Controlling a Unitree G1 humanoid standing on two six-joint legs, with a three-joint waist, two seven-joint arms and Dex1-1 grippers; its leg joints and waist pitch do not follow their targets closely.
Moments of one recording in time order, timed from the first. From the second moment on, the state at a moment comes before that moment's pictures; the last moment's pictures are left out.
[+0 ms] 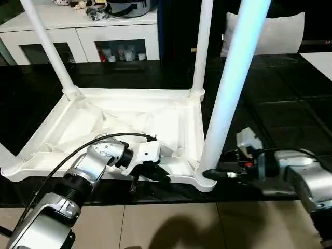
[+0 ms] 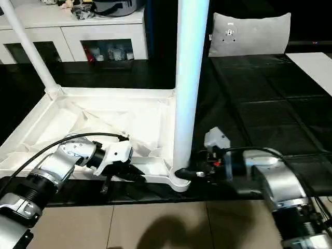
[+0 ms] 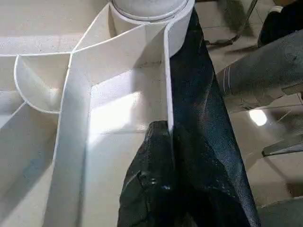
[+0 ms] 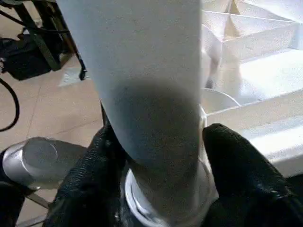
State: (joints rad) left arm -0.60 0.39 -0.41 0.60 0.04 -0.08 -1.39; right arm -0.31 -0.56 0.13 0.17 0.31 0.34 1.31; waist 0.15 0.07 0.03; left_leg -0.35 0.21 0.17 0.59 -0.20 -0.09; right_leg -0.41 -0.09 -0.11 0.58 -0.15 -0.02
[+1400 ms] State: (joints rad) left arm -0.60 0.18 -0.31 0.54 0.07 0.25 -0.97; right arm -0.32 -0.31 -0.02 0.10 0.20 0.52 0.67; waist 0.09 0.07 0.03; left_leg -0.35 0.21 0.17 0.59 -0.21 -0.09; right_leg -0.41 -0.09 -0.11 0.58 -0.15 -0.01
